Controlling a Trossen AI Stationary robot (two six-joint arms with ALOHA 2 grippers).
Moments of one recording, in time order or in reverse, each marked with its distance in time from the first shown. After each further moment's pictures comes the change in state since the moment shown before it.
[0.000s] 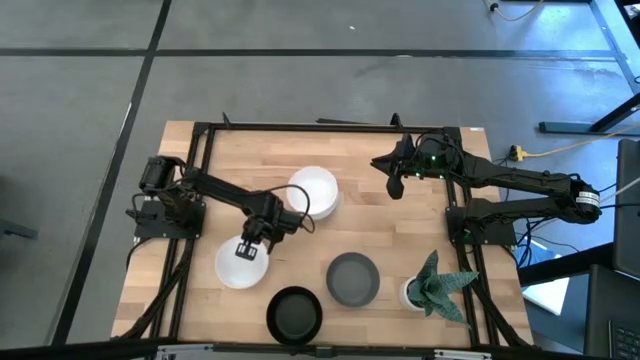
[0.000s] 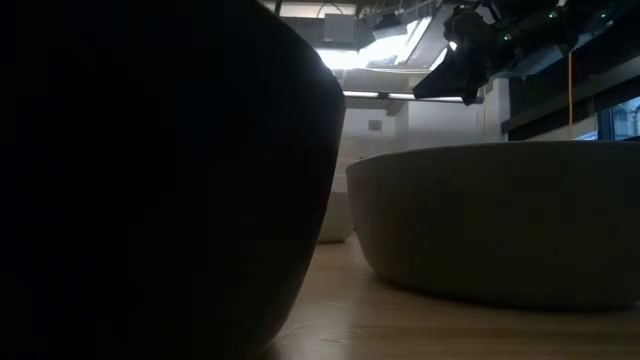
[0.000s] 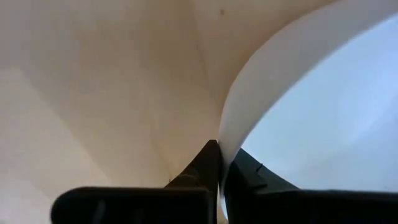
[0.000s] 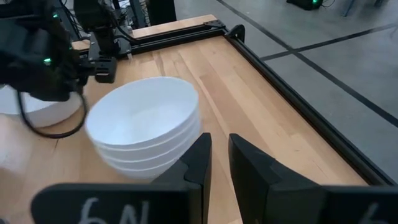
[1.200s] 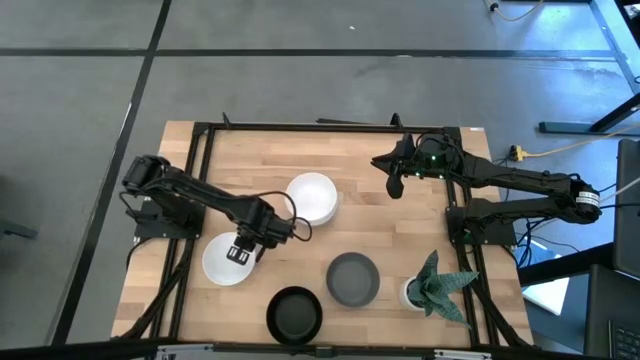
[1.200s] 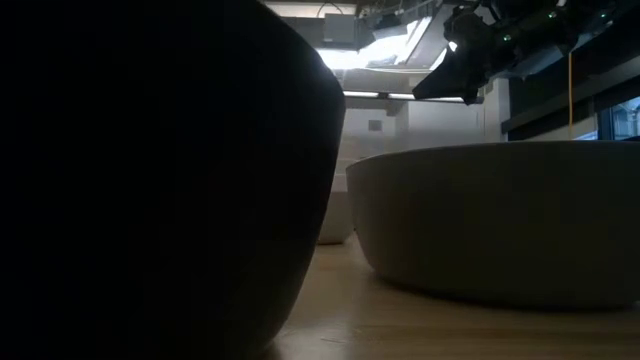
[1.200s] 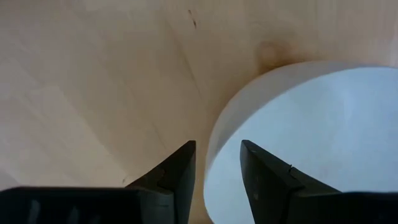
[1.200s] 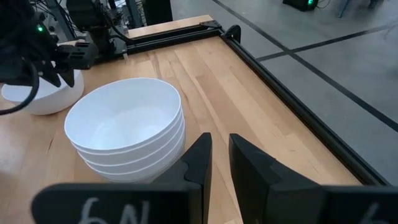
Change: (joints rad) left arm -0.115 -0.112 0.000 -0.001 -0.096 0.001; right arm 0.000 0.000 0.000 0.001 0.017 -0.008
